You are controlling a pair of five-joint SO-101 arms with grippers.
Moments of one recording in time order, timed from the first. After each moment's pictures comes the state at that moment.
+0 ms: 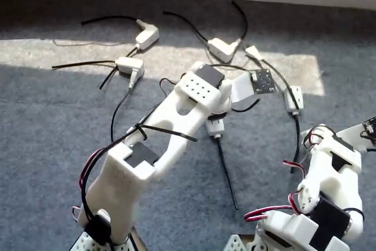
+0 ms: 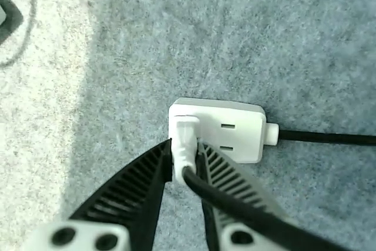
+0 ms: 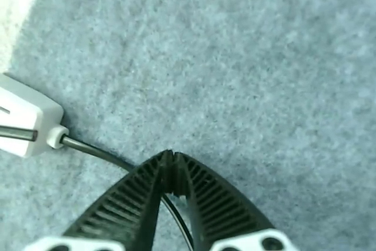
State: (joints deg) left arm 27.7 43.9 -27.6 76.4 -36.2; right arm 29.5 -9.1 50.9 29.9 -30.5
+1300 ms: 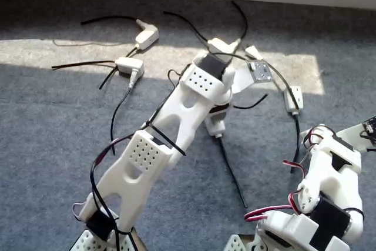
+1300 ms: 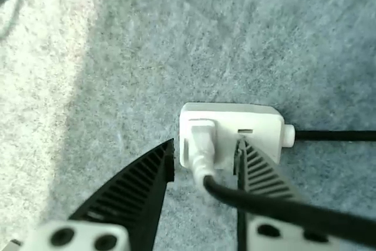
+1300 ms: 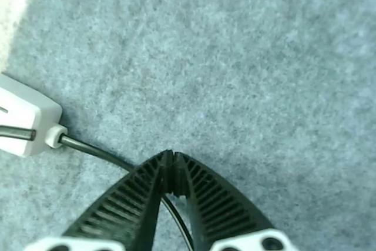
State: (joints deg) left arm 31.9 61.7 -70.1 100.5 -32.2; right arm 29.5 -9.0 50.9 29.9 -30.5
